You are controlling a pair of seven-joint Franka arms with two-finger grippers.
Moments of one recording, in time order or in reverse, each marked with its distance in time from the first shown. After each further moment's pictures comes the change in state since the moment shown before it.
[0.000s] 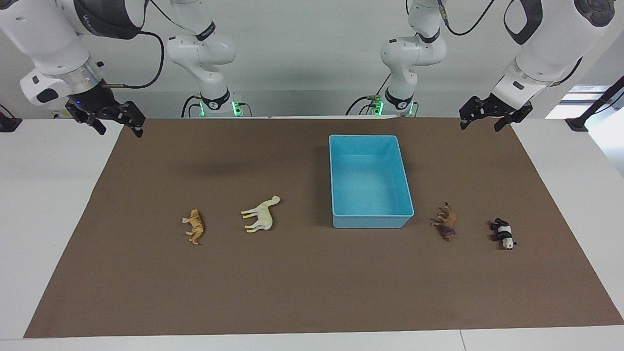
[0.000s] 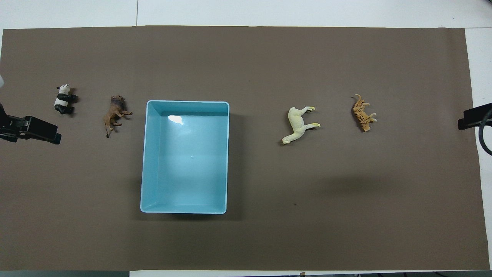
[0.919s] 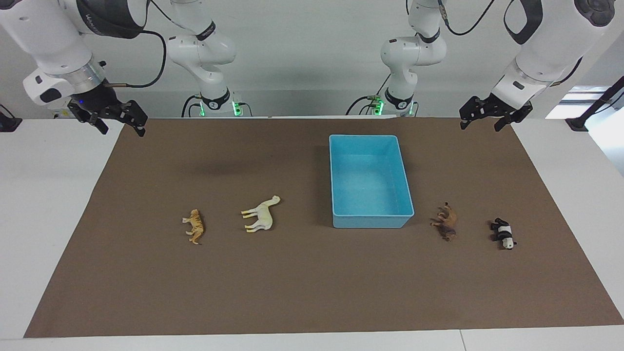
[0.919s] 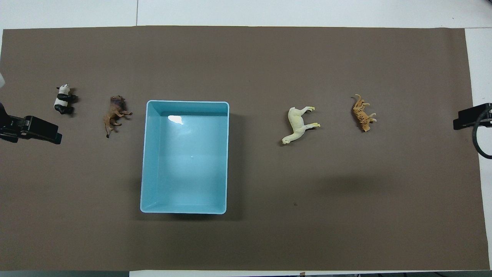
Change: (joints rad) left arm -0.001 -0.001 -0.003 -0.003 0.000 0.000 -0.037; right arm 0.001 -0.003 0.011 -0.021 0.000 0.033 0.000
